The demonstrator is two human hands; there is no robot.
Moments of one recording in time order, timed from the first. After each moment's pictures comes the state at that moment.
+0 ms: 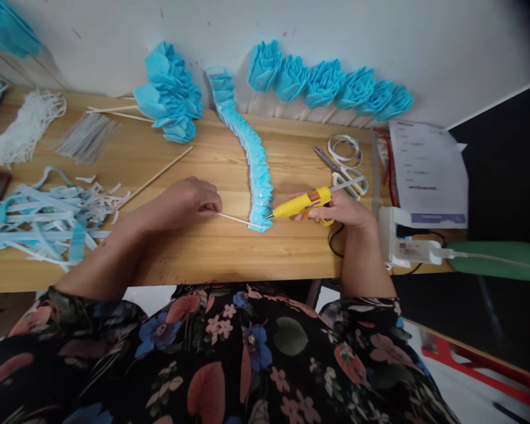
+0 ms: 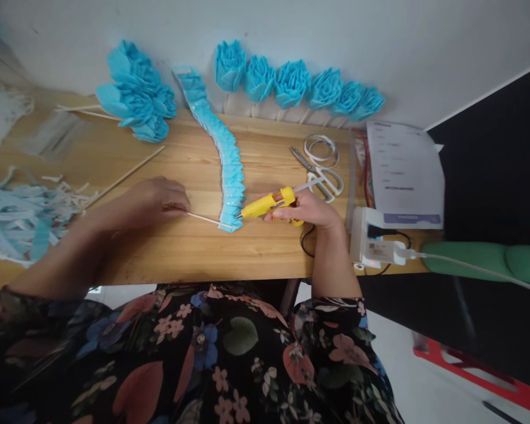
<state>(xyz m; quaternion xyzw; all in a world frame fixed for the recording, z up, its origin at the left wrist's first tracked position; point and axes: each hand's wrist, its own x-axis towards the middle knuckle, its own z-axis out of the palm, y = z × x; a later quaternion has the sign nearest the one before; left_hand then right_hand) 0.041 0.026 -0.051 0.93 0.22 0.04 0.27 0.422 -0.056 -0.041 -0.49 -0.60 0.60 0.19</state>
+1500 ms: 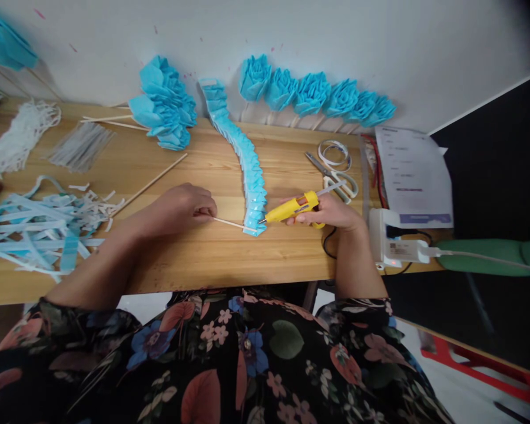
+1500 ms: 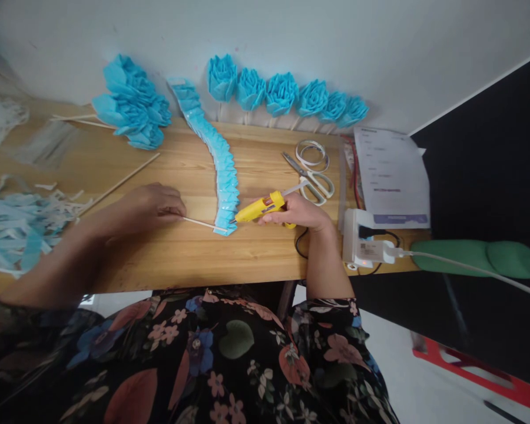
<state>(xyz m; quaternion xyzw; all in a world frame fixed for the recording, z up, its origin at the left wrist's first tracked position) 0.040 0.027 -0.056 0.94 0.21 0.06 0.26 0.425 -0.053 -0.047 -0.49 -0.63 0.58 0.16</state>
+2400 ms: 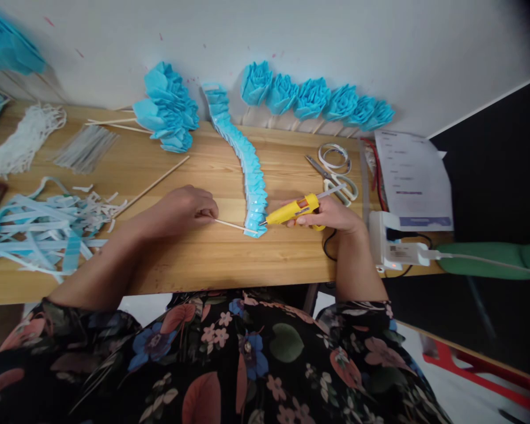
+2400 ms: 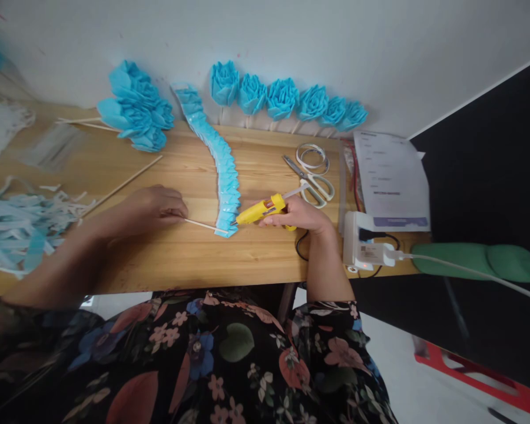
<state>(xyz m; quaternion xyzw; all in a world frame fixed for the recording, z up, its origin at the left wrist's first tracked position) 0.040 0.028 -0.055 0.93 0.21 0.07 0.28 0.423 -0.053 -0.047 -0.50 -0.60 0.59 0.17</state>
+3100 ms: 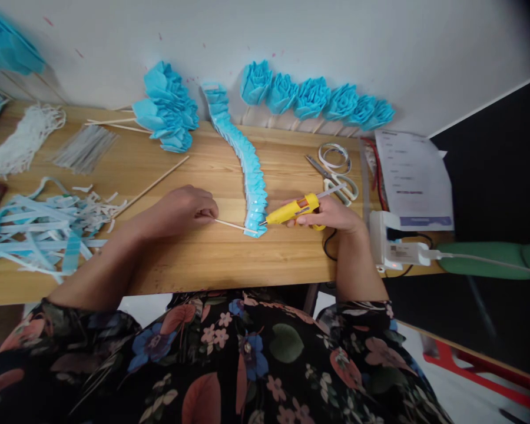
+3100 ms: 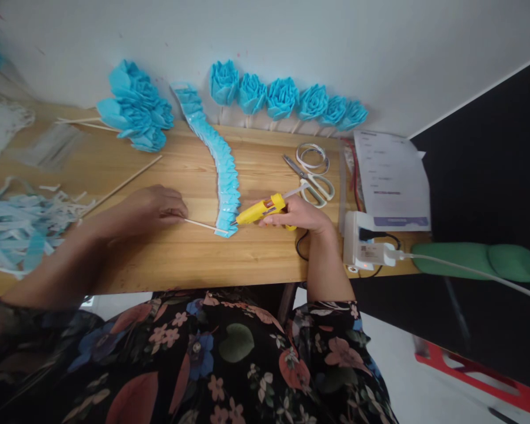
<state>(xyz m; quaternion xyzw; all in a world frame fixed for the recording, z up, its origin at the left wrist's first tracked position) 0.041 0.026 -0.052 0.93 0.21 0.07 0.28 0.430 -0.053 -0.055 -0.49 -0.62 0.59 0.17</state>
